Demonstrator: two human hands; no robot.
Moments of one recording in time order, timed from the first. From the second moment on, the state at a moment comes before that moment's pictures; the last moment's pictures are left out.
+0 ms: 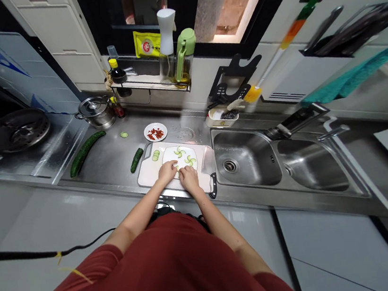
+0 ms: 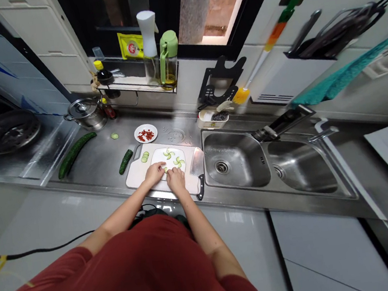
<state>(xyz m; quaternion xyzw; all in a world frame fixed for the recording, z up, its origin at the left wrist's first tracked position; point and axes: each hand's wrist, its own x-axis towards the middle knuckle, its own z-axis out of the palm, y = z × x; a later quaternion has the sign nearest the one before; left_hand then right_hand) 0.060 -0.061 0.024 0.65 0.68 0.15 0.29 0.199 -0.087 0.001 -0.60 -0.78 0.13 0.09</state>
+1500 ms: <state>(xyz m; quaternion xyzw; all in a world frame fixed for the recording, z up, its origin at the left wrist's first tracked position) -0.016 -0.026 -0.021 0.49 0.79 0.32 0.20 0.232 -0.117 0.007 -0.56 -0.73 0.17 0.35</state>
